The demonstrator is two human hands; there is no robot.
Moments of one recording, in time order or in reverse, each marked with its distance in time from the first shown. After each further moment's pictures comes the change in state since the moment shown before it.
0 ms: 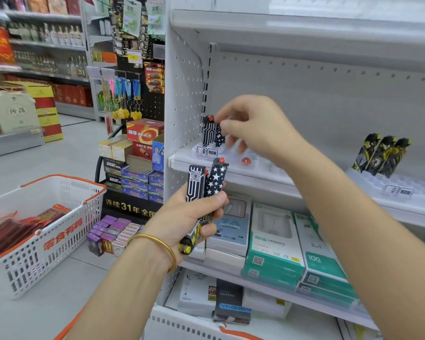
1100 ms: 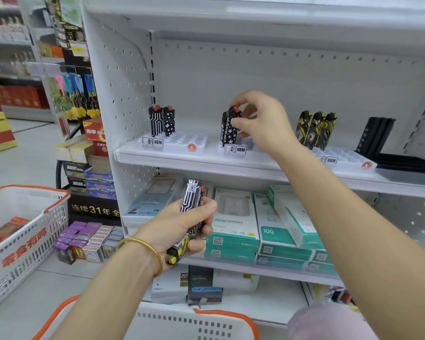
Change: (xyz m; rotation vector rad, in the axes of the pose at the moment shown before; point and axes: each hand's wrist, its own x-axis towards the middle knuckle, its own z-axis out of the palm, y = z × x) left_hand -0.001 -0.040 0.039 0.124 -0.117 -0.278; right_hand -0.035 0.071 -0.057 0.030 0.275 0.097
